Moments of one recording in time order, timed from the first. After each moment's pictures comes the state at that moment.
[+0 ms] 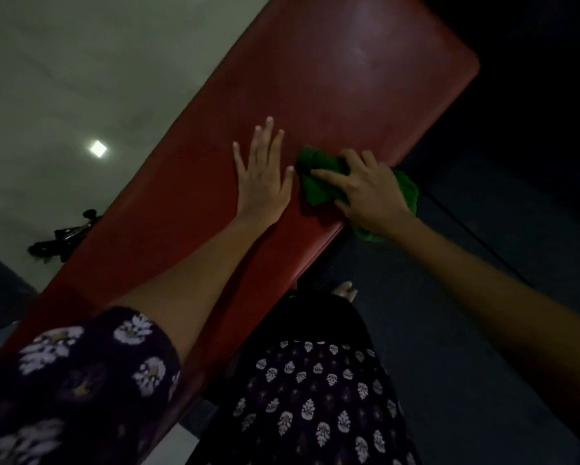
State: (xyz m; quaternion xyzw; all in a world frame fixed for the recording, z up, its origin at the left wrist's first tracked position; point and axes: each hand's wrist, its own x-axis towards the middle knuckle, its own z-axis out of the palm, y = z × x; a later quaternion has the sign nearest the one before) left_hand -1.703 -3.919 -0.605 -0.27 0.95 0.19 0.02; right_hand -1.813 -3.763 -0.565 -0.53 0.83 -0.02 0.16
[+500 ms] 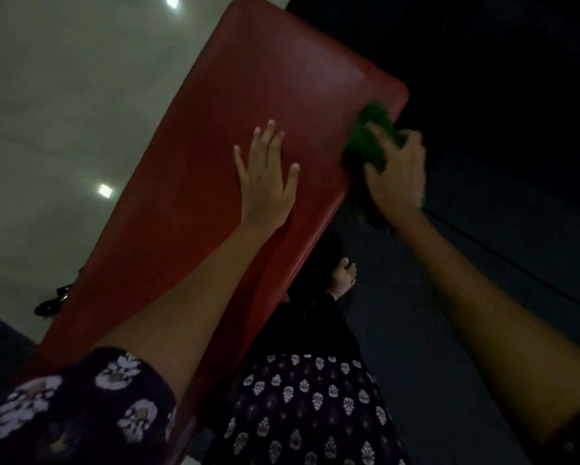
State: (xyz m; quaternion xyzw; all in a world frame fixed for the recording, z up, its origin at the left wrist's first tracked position) left_hand -1.819 -3.878 -0.596 -0.21 0.95 0.24 -0.04; right_hand -1.922 -3.711 -0.582 -0.14 0.96 -0.21 0.13
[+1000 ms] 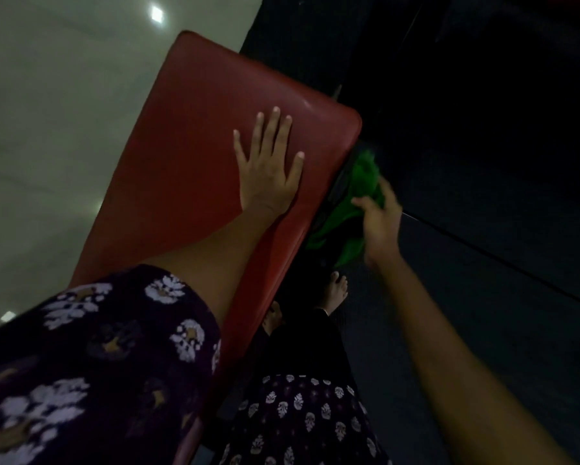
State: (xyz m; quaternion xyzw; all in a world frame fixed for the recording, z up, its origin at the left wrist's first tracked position) left_hand -1.918 -3.853 -0.623 -0.15 0.98 0.13 0.00; right_hand -1.928 -3.681 -0.596 0.25 0.69 -0.63 0.25
